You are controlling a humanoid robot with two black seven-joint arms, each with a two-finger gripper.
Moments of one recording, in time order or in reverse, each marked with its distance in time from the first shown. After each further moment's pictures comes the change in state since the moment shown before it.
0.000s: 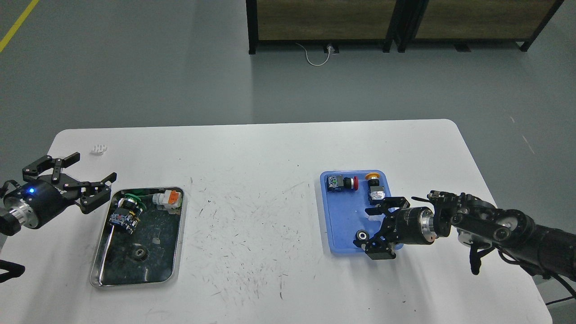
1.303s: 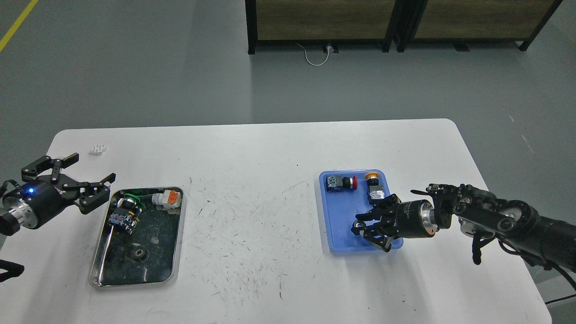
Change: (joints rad) left arm -0.001 0.002 0.001 0.002 0.001 0.002 0.013; right arm 0.050 -0.013 0.053 0.012 -0.001 0.086 -0.026
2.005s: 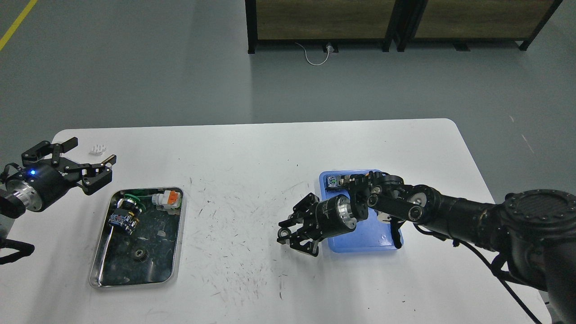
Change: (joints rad) left arm -0.068 -0.019 0.002 -0.001 -0.092 0.026 0.055; right arm 0.146 0.450 -0.188 -0.156 0.001 0.012 0.001
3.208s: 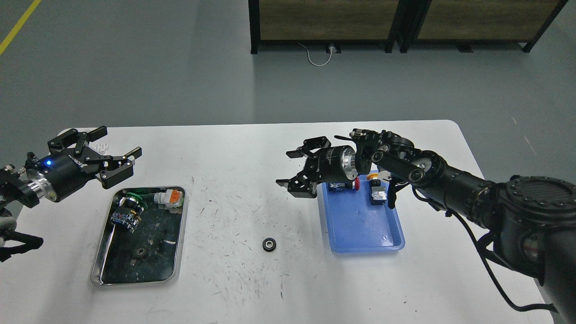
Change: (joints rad) left arm -0.066 -0.003 0.021 -0.112 0.049 -0.161 -0.071; right arm 0.083 -0.110 0.287 -0.176 0.051 -0.017 0.018
